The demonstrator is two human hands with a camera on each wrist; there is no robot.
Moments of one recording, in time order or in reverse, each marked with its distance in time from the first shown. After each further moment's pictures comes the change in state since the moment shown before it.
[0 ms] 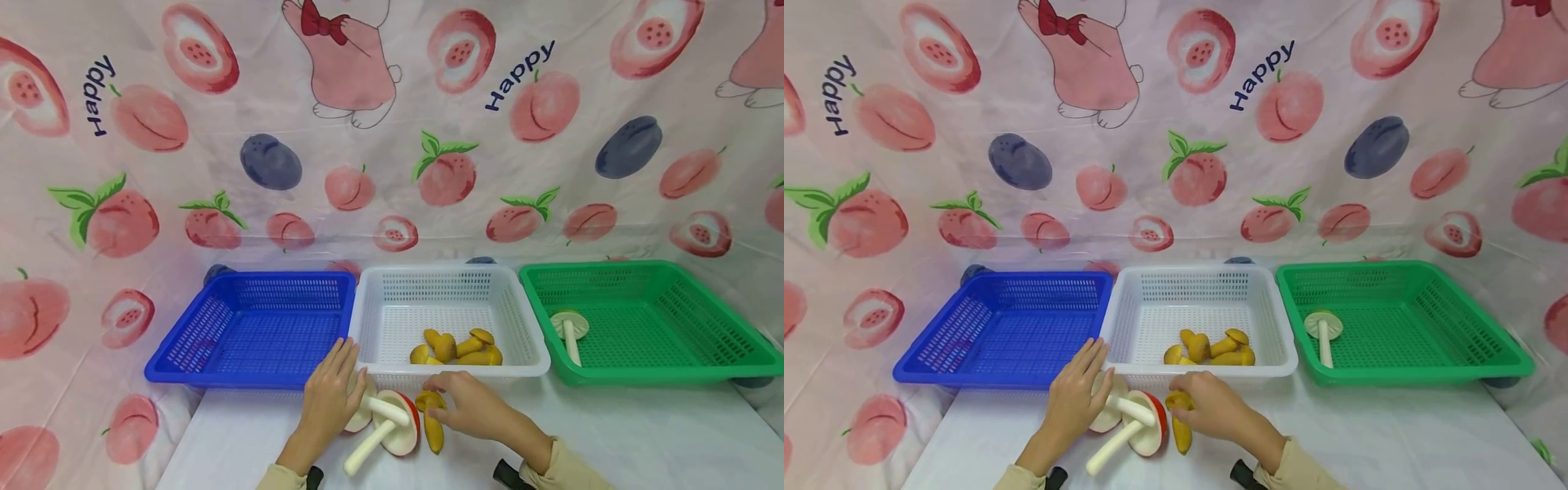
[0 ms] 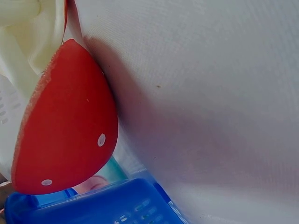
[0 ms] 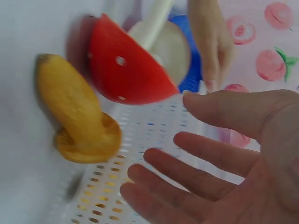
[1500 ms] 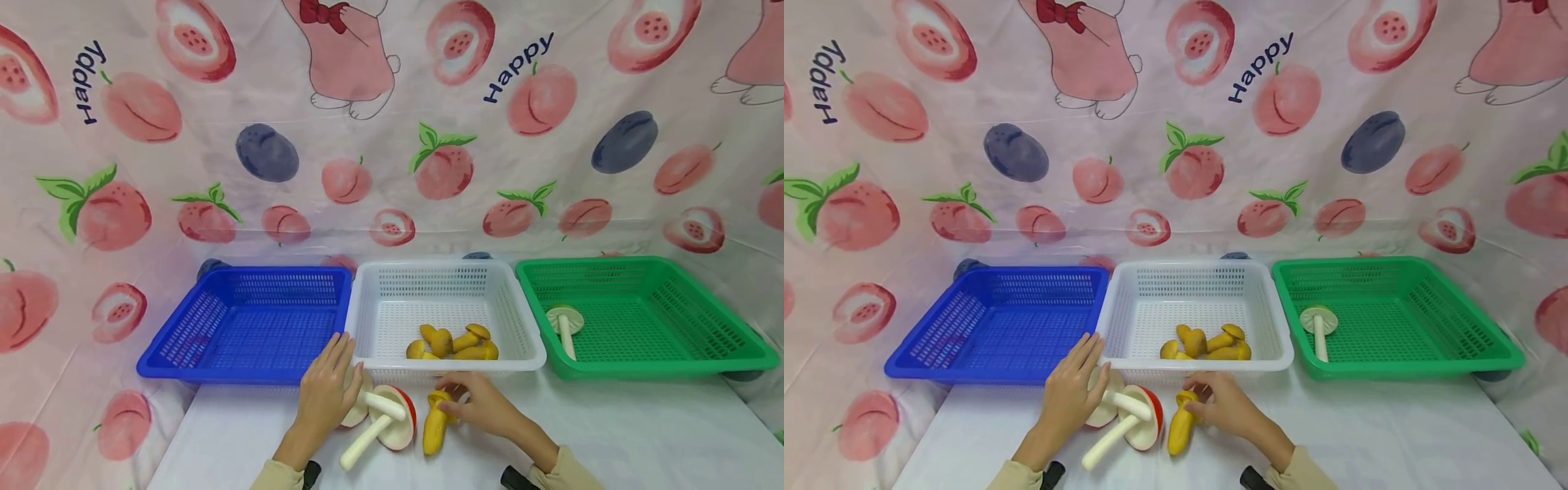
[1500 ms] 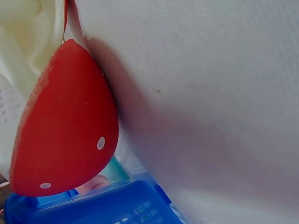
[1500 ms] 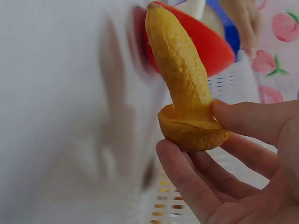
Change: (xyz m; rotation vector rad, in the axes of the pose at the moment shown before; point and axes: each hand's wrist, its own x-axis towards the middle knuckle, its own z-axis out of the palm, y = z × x) left_hand -0.003 -0.002 0.003 -0.003 0.023 0.004; right_hand -0.011 0.045 0.025 0.260 0.098 0.056
